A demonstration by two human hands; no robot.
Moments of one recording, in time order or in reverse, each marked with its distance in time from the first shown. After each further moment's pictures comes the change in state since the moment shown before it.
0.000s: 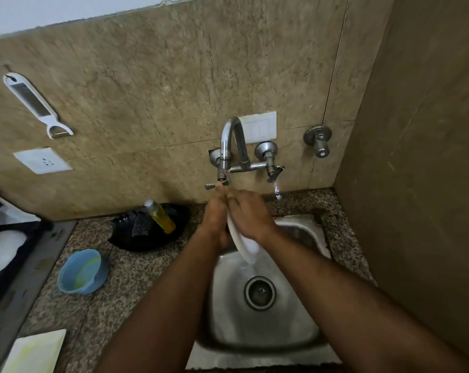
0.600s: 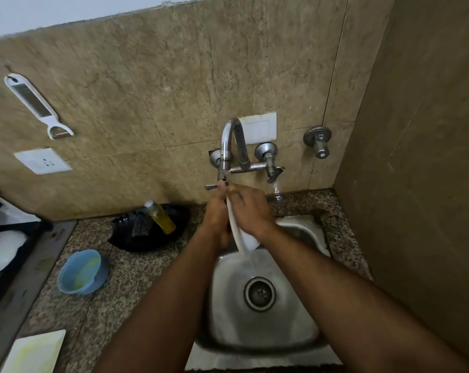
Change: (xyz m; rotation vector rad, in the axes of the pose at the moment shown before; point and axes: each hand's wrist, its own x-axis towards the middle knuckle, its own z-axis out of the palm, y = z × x) left_hand -0.007 0.008 0.004 0.058 -0.046 0.033; right_hand 0.009 0.002 0.004 0.080 0.065 0.077
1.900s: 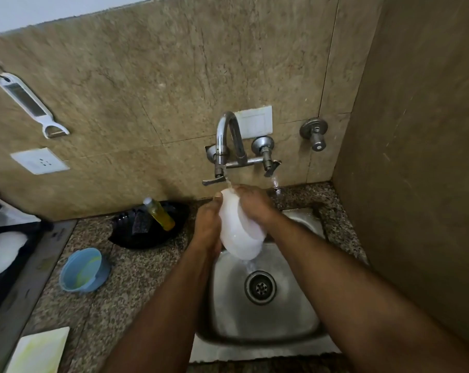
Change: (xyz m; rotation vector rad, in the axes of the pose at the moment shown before) left_hand -0.002 -0.026 -0.025 0.083 0.261 0.126; right_hand 0.016 0.027 -0.005 0.144 -0.275 0.365
